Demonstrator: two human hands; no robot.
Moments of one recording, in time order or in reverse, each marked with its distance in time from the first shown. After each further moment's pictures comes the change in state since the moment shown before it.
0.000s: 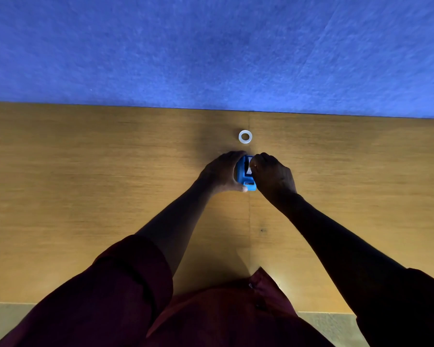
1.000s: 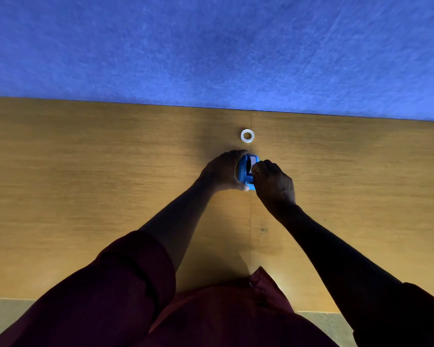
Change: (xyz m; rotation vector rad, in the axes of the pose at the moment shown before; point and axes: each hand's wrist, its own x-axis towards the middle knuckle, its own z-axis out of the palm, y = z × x) left_hand -0.001 -0.003 0.000 -0.041 0.063 0.057; right_hand -0.022 -0.011 0.007 -0.023 0.053 0.036
